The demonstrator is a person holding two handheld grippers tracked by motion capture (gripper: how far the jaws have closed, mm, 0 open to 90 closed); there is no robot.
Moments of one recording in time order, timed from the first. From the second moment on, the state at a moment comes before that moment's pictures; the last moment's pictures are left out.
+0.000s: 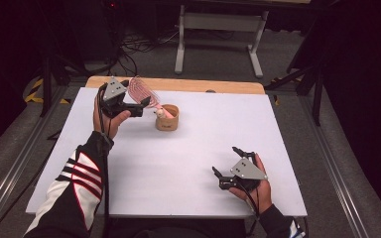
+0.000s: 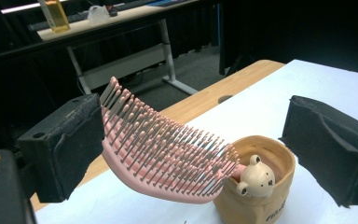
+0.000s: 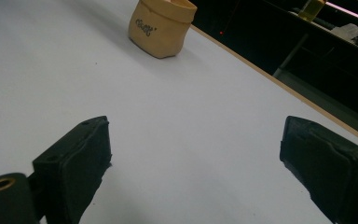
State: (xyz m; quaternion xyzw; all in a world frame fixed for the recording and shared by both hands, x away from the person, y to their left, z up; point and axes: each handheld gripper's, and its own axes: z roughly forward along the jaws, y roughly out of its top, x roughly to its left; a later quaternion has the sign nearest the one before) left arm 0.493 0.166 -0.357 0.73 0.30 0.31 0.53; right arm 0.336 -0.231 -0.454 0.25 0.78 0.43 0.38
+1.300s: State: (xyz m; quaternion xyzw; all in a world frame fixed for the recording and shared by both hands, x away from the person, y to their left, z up) left arm 0.464 0.155 -0.354 0.74 0.25 0.31 0.54; right arm 0.332 -0.233 -0.448 0.26 0.76 0.46 0.38
